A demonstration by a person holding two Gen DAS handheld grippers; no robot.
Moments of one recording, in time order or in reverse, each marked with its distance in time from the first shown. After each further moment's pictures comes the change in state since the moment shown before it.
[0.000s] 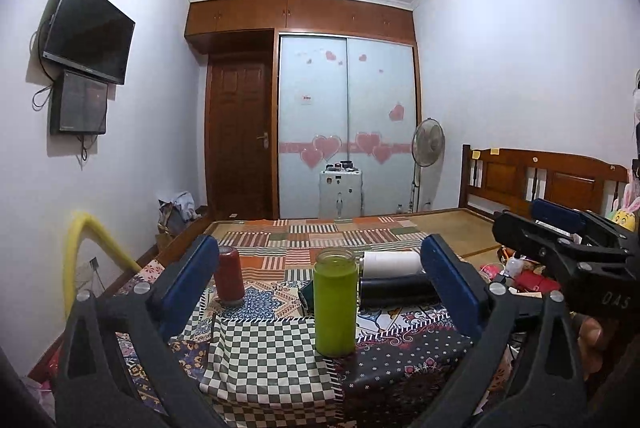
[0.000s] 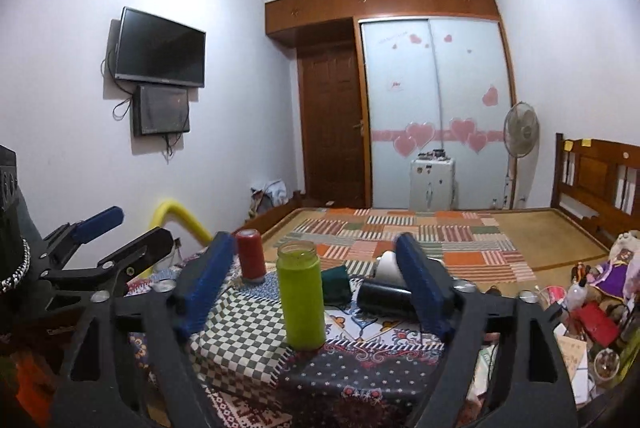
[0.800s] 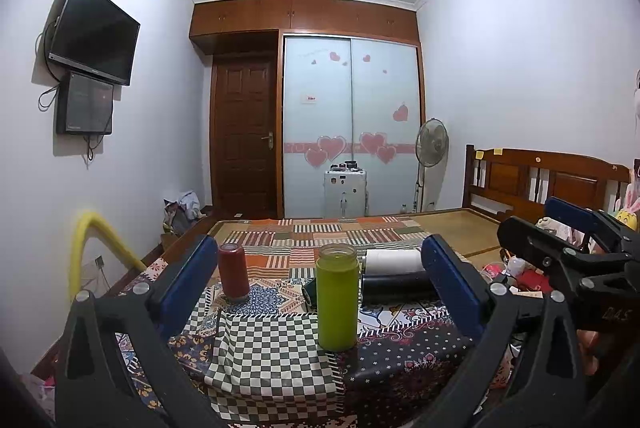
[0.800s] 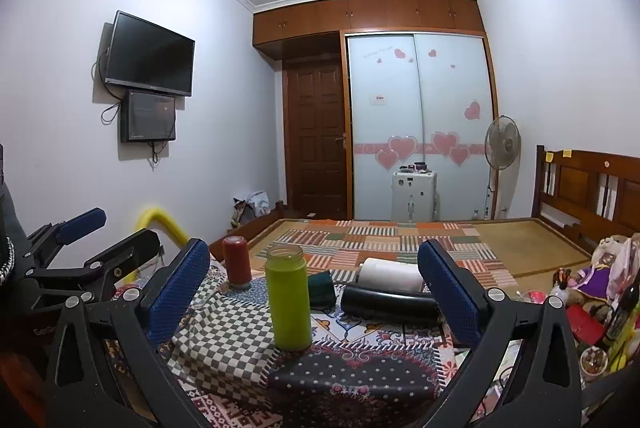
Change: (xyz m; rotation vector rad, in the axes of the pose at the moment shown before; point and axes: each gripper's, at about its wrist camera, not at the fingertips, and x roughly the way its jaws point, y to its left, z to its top) left arm -0.011 -0.002 -0.002 0.000 -0.002 0.021; right arm -0.015 0.008 -0.012 -0.027 -0.040 -0.060
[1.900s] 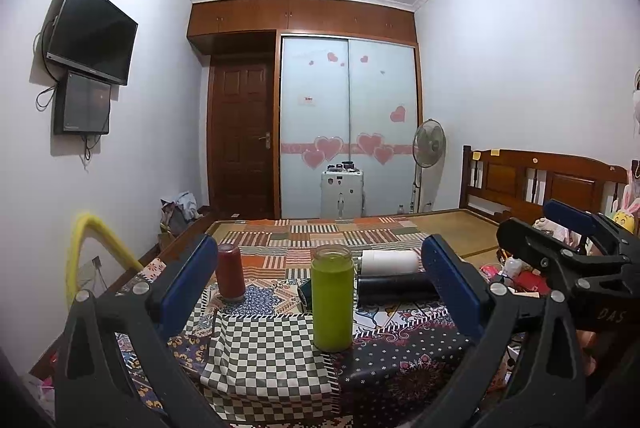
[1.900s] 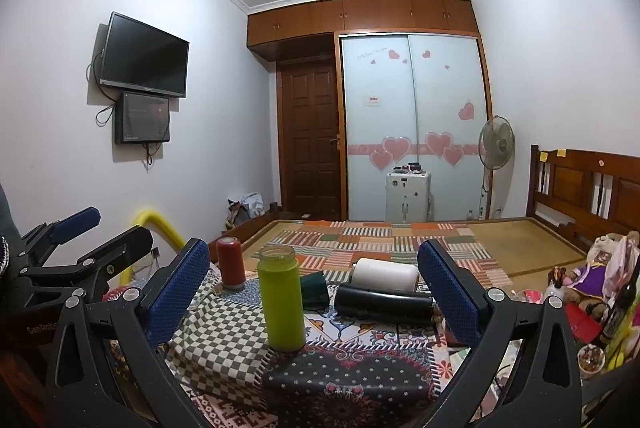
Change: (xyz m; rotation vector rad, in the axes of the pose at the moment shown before) left arm -0.003 -0.001 0.004 -0.007 0.003 -0.013; right arm -0.007 -0.004 0.004 0.009 -0.001 -0.018
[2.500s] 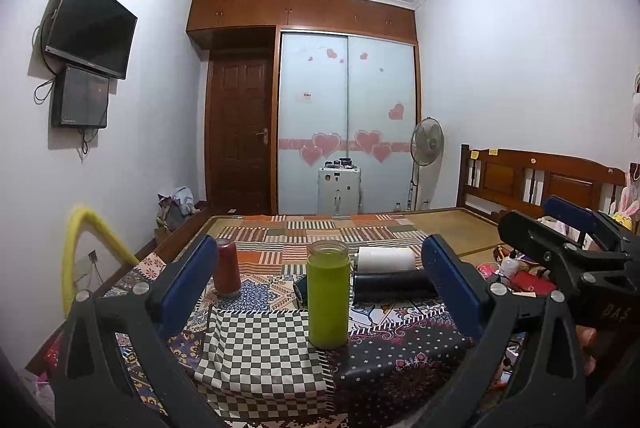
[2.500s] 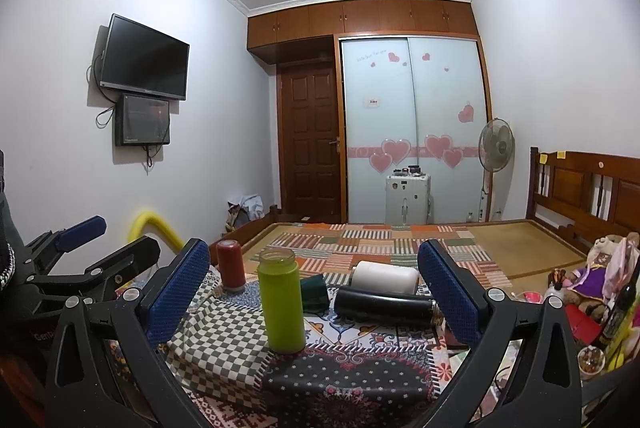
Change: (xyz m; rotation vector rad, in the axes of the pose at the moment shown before) left arm 0.006 0.001 -0.003 -0.011 0.011 -0.010; right arm 0.000 -0.002 0.000 0.000 -0.007 0.000
